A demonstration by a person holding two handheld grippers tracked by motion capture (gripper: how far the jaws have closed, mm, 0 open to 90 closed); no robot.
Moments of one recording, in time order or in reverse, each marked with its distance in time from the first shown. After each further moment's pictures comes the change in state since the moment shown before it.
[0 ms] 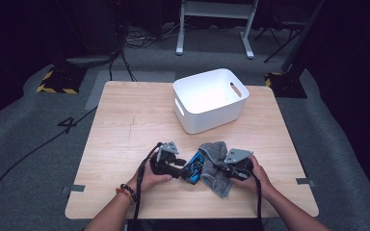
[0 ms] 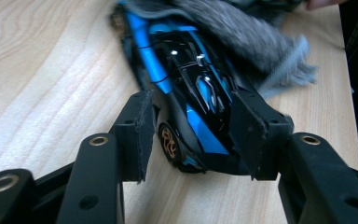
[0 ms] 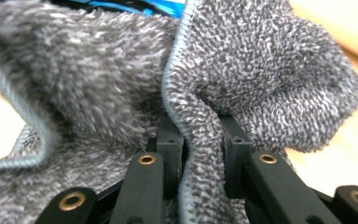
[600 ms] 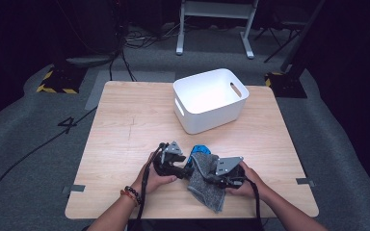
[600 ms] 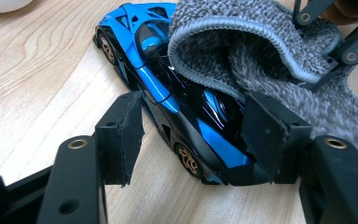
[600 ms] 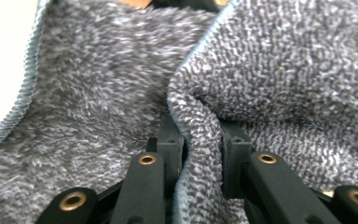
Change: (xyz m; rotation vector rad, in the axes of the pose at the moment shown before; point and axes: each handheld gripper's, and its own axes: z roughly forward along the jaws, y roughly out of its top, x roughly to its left) left arm -0.009 0.006 0.005 -0.011 0.137 0.006; right arm 0.030 0.016 0.003 -0.015 0.257 -0.146
